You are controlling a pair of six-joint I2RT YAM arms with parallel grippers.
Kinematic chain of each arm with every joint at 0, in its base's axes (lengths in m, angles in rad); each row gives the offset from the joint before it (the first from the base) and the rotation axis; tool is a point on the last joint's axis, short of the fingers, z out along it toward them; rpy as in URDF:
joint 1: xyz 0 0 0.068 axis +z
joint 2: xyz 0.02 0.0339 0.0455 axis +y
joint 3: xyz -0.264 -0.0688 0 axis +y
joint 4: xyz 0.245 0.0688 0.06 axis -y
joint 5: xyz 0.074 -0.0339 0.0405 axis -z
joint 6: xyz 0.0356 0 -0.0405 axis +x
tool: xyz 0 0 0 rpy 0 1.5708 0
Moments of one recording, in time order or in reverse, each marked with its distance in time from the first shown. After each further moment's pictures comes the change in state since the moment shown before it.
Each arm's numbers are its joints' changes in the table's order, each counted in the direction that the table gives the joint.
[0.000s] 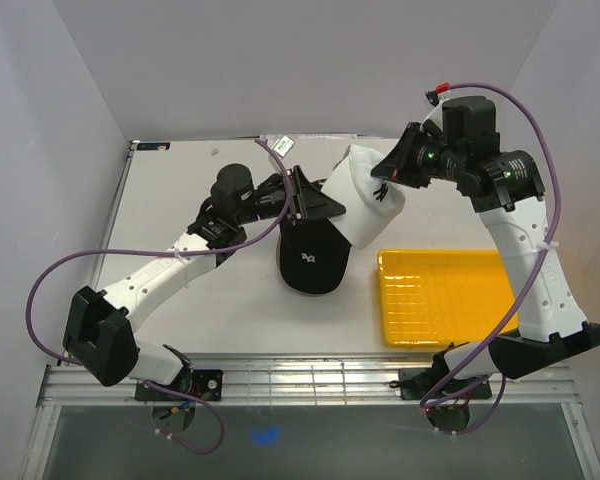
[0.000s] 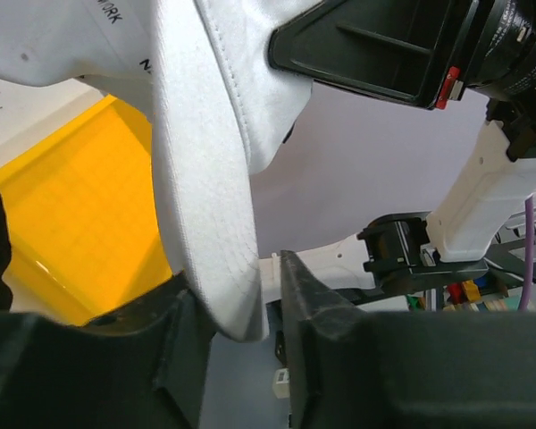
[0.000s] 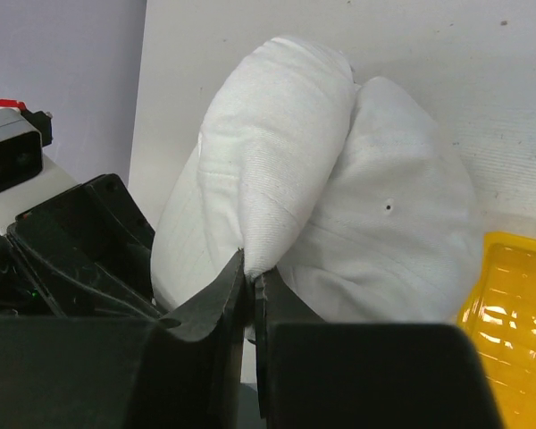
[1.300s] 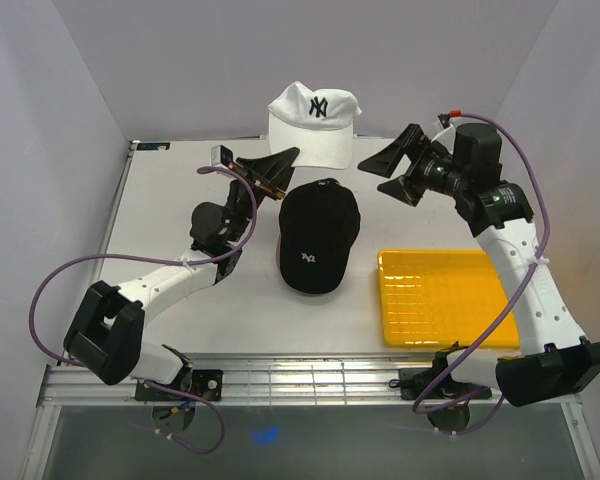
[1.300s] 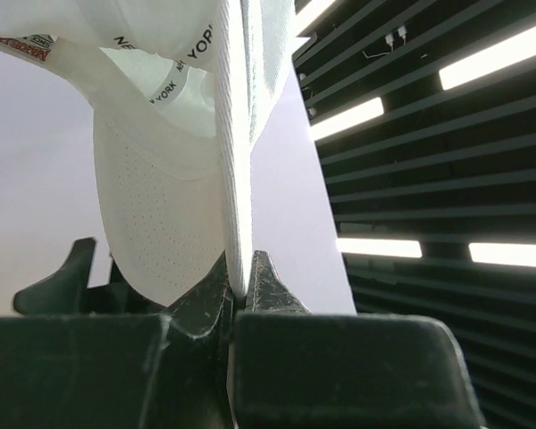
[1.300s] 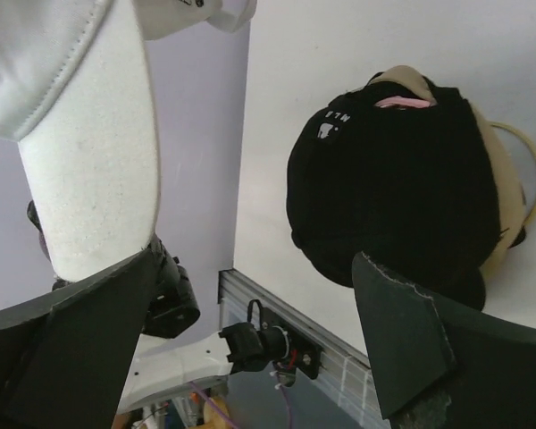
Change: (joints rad) left arm 0.052 0.007 0.283 0.810 -0.616 -0.714; right arm -0.140 -0.142 0.417 0.420 -0.267 0.260
